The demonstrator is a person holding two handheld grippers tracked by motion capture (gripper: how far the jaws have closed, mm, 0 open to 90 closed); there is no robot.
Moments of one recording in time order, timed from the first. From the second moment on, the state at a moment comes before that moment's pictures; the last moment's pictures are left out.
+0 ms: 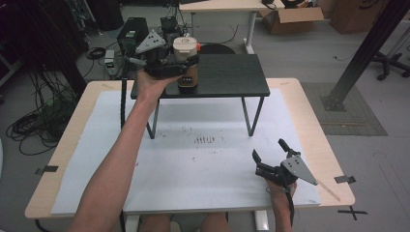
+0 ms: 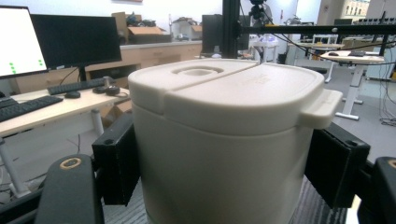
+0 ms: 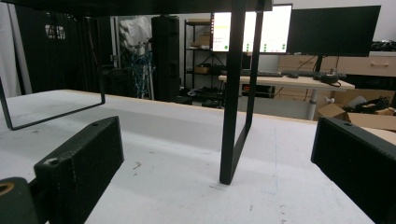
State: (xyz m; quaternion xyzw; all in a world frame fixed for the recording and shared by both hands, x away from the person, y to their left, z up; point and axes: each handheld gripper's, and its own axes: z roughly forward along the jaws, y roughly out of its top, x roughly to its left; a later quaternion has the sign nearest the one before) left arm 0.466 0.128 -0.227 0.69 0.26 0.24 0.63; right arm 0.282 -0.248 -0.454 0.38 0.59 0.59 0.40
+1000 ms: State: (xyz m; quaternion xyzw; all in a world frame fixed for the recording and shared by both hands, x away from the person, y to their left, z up) left arm 0.470 0.127 -0.226 0.69 0.26 0.24 0.63; right arm 0.282 -0.248 -0.454 0.38 0.59 0.59 0.40
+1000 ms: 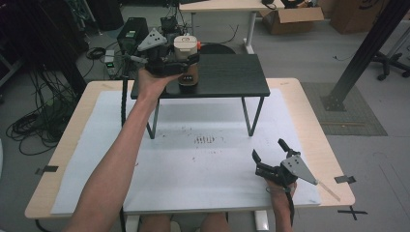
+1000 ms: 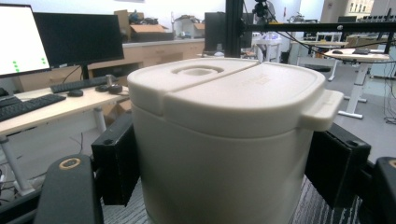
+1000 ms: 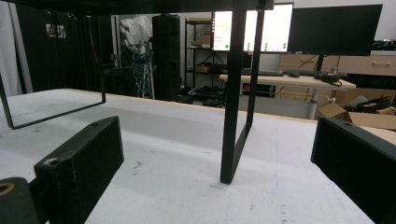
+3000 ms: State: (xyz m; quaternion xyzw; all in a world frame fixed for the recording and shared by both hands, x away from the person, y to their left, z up) left arm 0.415 0.166 -0.214 0.70 0.28 0.25 0.61; right arm 0.282 -0.247 -0.454 0.38 0.59 0.59 0.40
